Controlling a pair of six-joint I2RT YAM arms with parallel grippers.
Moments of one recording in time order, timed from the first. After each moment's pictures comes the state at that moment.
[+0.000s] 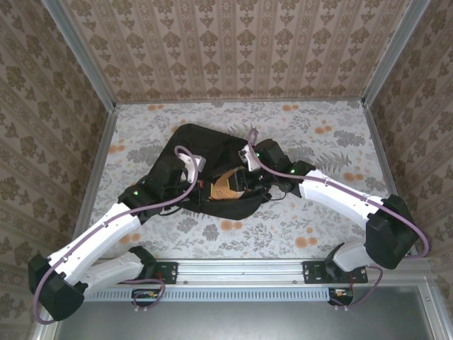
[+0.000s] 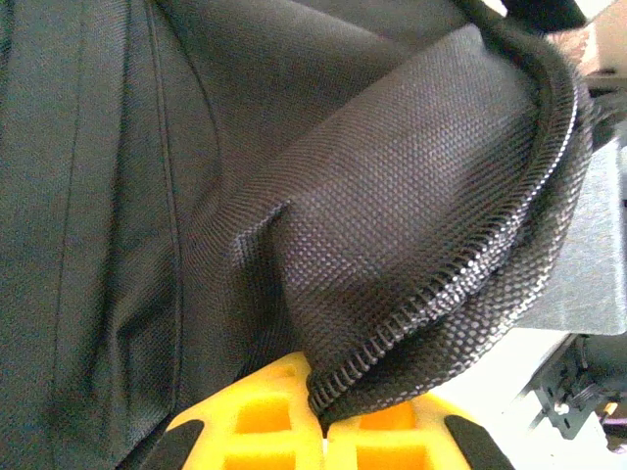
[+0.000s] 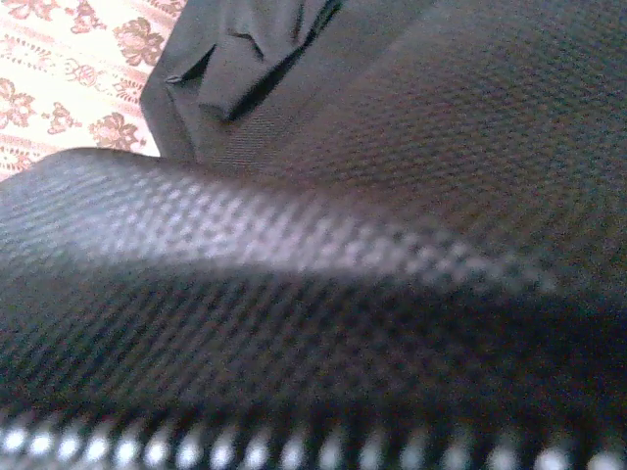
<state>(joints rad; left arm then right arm) -0.73 0.96 0.83 -0.54 0.25 -0.46 0.68 1.44 1.03 -0.35 -0.45 0.62</state>
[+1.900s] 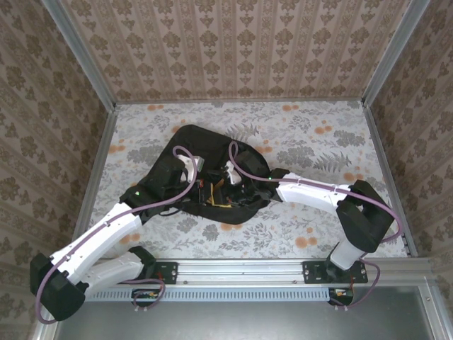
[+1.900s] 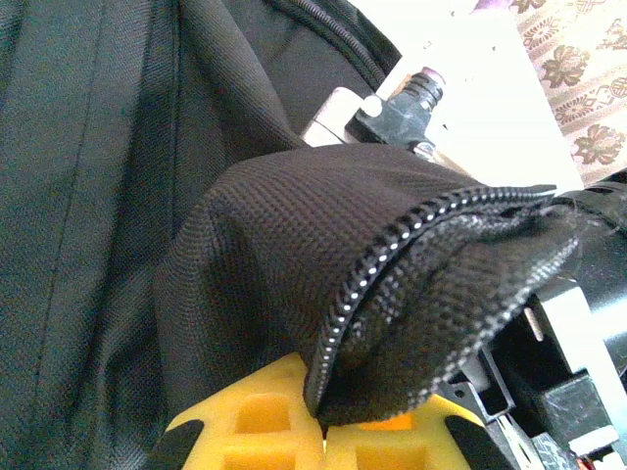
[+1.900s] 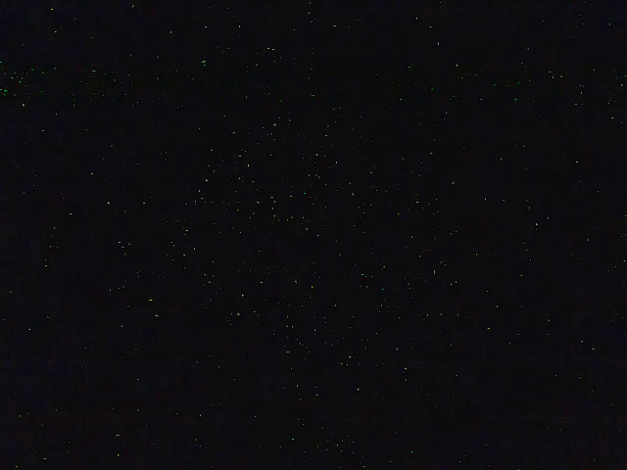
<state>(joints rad) -0.72 0.97 0.80 -0.51 0.27 -0.53 0.80 1.62 1.03 -0.21 -0.61 0.87</state>
